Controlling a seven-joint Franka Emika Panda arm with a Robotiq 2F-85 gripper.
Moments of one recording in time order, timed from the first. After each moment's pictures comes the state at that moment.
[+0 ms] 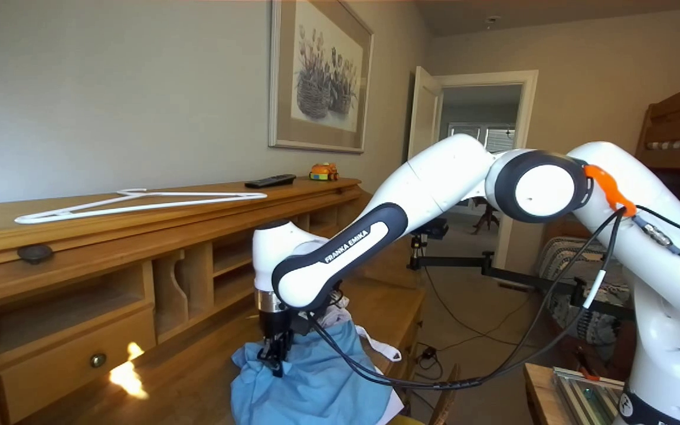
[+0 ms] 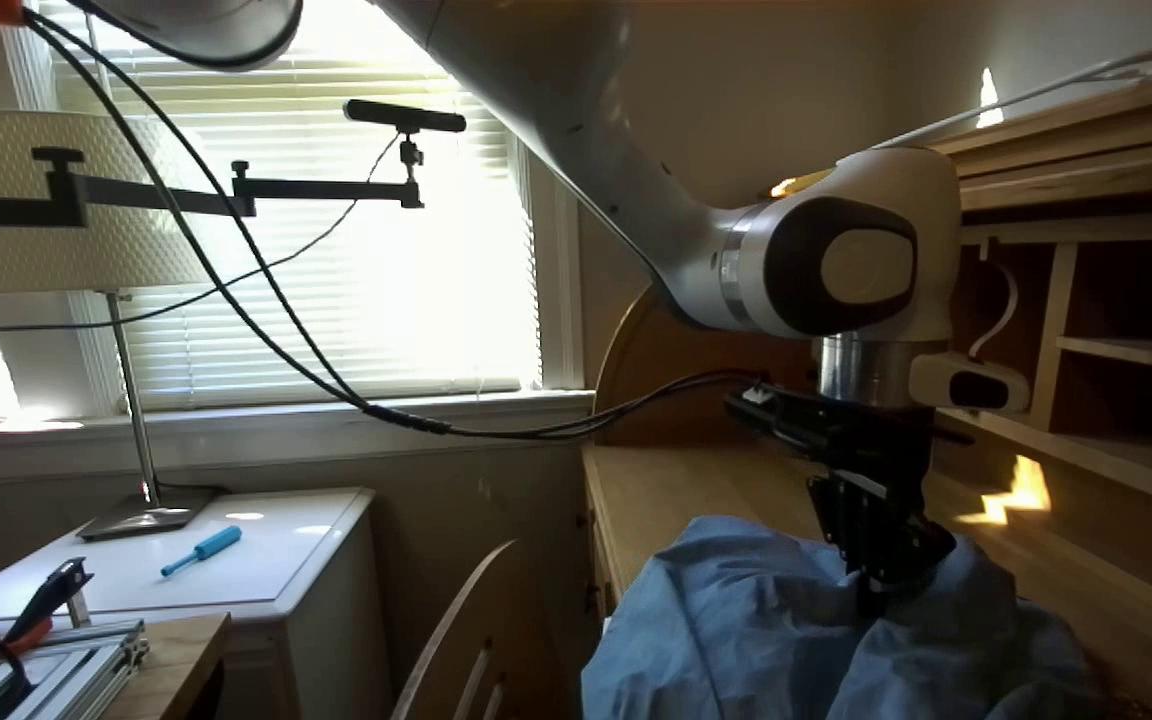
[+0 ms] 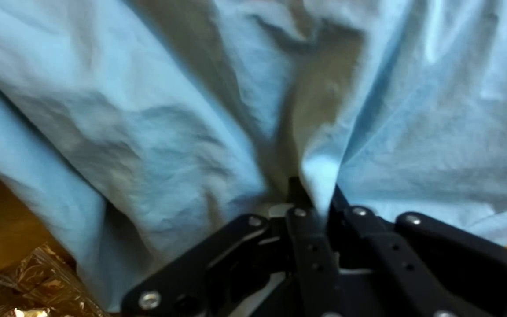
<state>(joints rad) 0.12 0.81 -0.04 -1.44 -0.05 2.24 0.14</state>
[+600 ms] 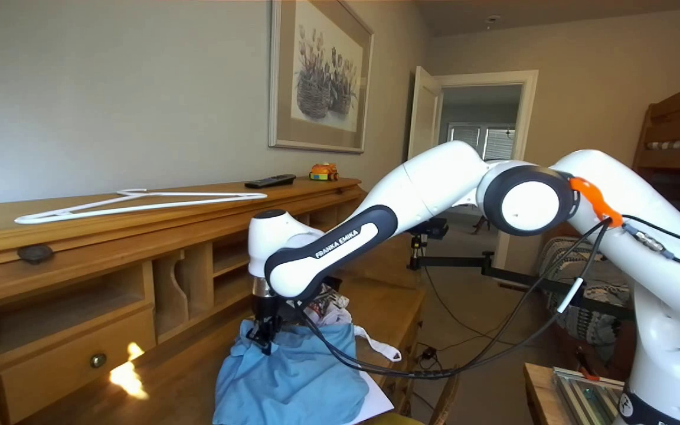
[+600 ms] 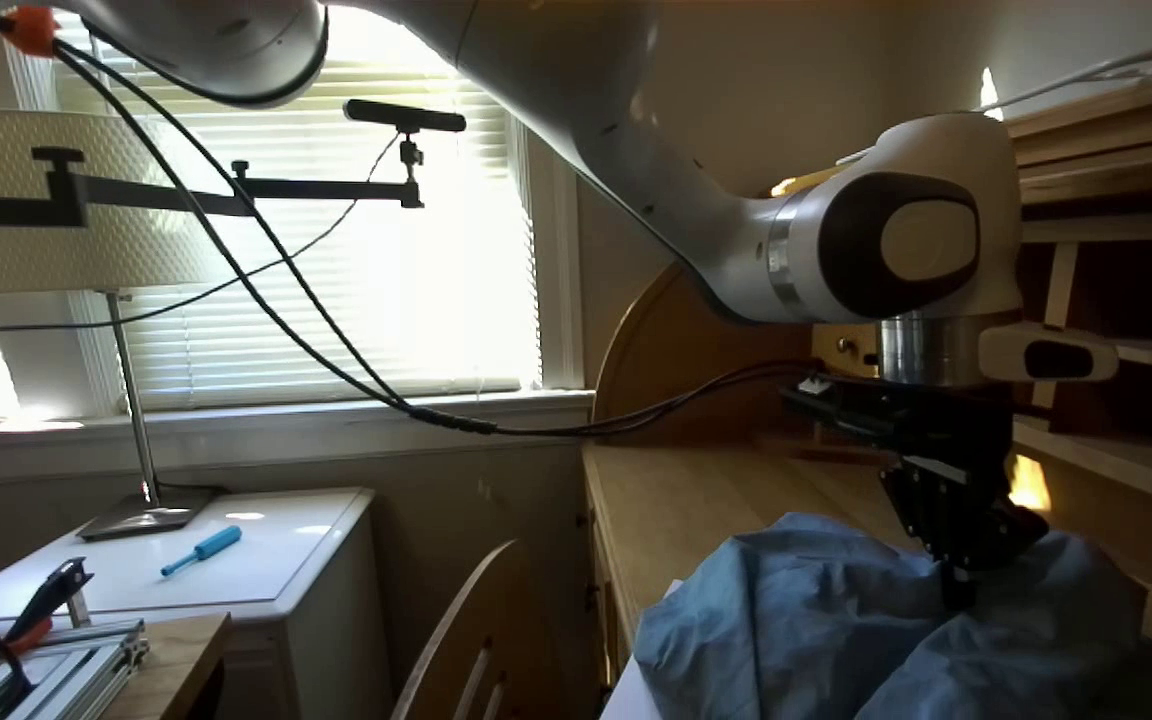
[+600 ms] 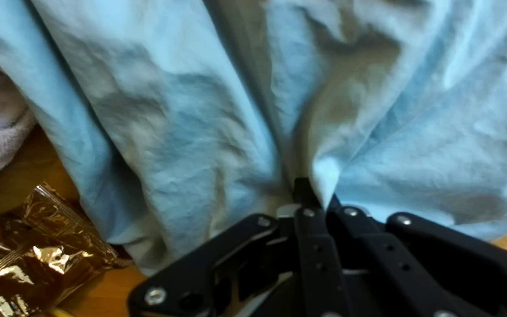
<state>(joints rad) 0.12 0.87 -0.09 -1.30 -0.07 2.25 0.19</state>
